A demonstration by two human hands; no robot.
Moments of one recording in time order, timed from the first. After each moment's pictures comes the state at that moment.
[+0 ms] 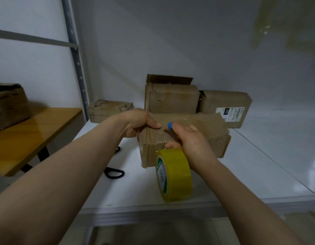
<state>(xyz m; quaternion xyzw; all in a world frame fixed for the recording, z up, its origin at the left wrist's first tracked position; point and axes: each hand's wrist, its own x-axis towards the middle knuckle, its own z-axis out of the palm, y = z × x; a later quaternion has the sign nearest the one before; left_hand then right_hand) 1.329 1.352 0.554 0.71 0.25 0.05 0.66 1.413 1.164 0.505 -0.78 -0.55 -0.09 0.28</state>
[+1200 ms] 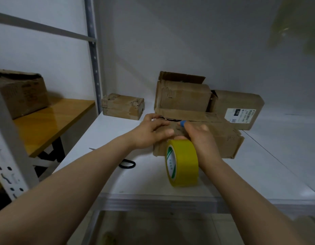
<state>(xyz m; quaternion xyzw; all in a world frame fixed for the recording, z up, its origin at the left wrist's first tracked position) 1.301 1.352 0.490 0.92 0.16 0.16 0.33 1.413 1.174 0.490 -0.82 -0.50 -0.10 0.27</state>
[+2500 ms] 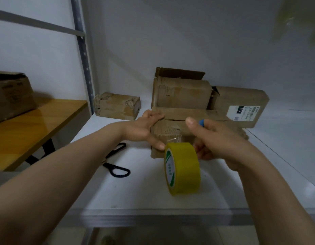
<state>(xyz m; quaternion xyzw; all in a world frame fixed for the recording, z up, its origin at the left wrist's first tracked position) 1.324 1.394 0.509 0.95 0.15 -0.02 0.27 1.411 1.149 0.546 -0.80 -0.36 0.21 0.43</state>
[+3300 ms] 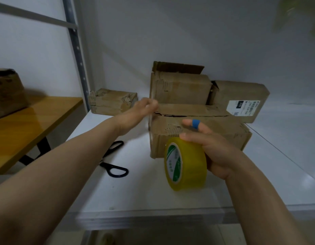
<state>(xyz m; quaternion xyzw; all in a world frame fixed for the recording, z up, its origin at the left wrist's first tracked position) 1.330 1.405 0.506 0.86 0.14 0.15 0.47 1.414 1.160 0.508 -0.64 -0.29 0.37 0.61</state>
